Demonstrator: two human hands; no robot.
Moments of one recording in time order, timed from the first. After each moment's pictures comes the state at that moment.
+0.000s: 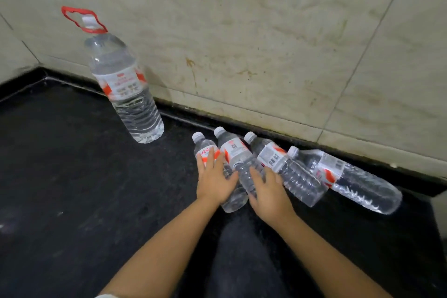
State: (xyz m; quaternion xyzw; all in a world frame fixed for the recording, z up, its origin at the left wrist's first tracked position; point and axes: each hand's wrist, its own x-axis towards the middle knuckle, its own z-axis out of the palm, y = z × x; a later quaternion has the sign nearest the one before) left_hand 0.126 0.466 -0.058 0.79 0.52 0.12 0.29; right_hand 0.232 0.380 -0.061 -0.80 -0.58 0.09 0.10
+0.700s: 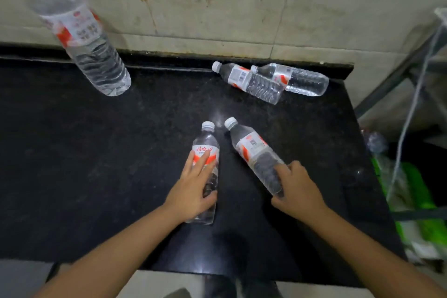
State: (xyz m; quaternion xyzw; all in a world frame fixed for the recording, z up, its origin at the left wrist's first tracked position) left_hand -0.056 0.358 -0.049 0.92 0.22 -0.08 0.30; right_hand 0.098 0.184 -0.025 -0.90 -0.38 0.20 0.04
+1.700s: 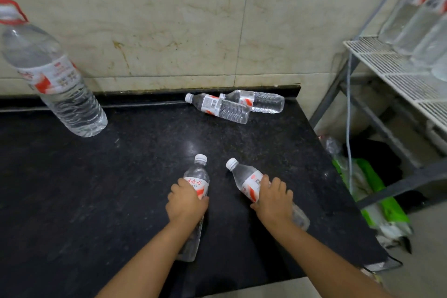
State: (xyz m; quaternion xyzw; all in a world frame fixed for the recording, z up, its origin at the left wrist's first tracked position) left_hand -0.031 0.345 -0.038 0.85 0.46 -0.09 0.25; right_hand 0.052 0.199 -0.039 -0.98 -0.20 0.10 -0.01
